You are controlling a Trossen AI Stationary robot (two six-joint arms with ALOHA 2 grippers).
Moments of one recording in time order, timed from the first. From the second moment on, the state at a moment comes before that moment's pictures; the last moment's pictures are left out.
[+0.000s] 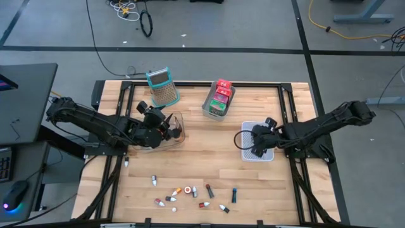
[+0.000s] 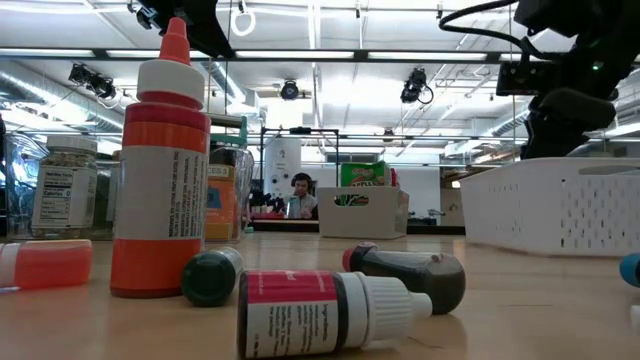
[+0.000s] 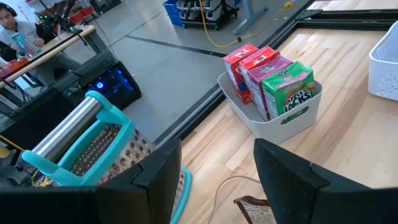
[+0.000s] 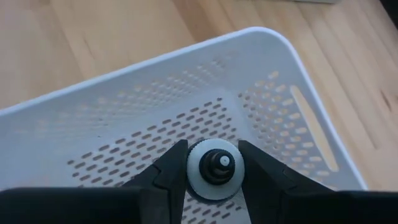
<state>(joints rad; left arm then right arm) -0.29 1.16 0.99 -0.68 -1.11 -0.47 0.25 1.09 0.63 -0.79 0.48 0.60</state>
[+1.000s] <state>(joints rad) -0.29 1.16 0.99 -0.68 -1.11 -0.46 0.09 1.09 0.63 -0.68 0.57 0.59</state>
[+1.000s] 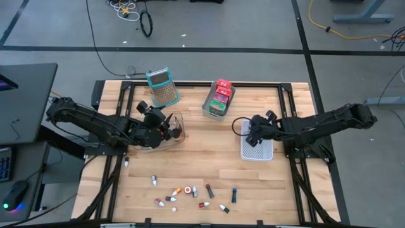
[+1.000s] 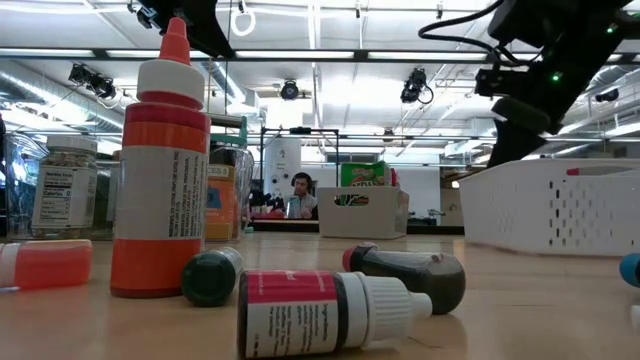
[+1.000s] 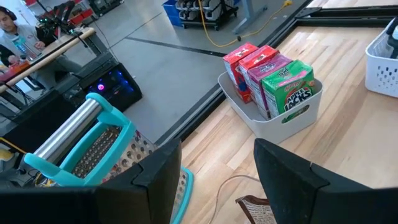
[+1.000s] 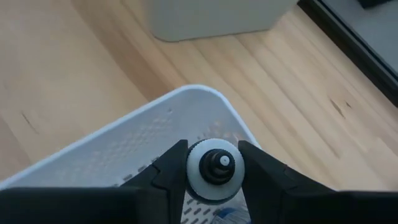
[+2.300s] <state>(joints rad) -0.29 1.16 0.99 -0.68 -0.91 -0.45 0.08 1.09 0.63 -0.72 0.61 0.54</state>
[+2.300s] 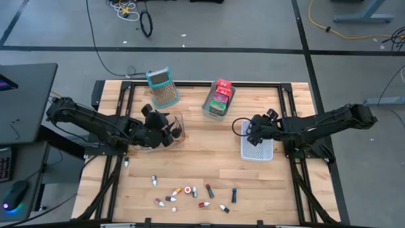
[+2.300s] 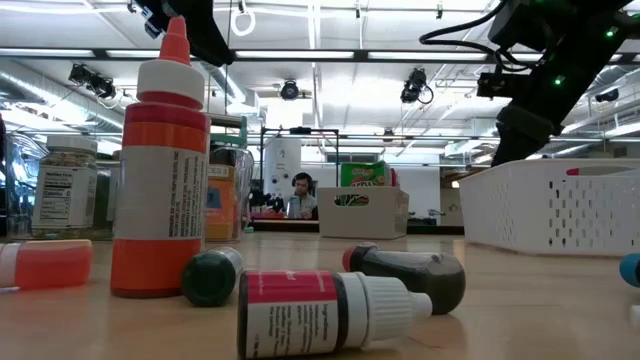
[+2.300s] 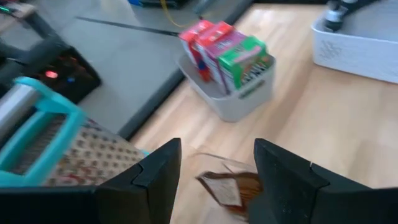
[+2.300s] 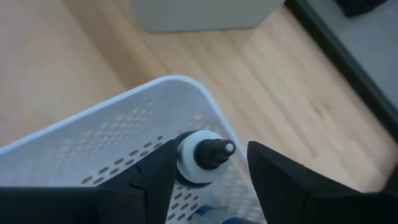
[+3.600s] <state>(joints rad) -0.29 1.16 0.99 -0.68 -0.83 -0.45 0.08 1.07 0.63 0.24 0.40 -0.06</state>
